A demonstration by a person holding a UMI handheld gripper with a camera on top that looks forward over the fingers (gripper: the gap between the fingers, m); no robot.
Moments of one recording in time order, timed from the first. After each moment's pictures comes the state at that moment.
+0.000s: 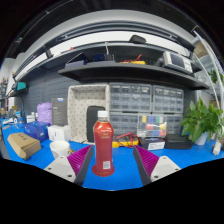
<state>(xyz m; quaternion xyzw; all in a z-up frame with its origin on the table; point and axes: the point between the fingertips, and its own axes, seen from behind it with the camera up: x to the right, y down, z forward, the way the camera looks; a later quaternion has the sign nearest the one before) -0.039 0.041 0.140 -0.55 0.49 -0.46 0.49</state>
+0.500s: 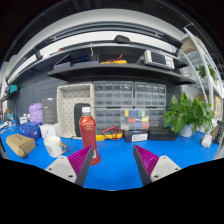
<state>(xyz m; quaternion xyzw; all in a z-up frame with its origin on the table) -0.093 -0.013 0.133 -0.52 0.54 -0.48 0.46</state>
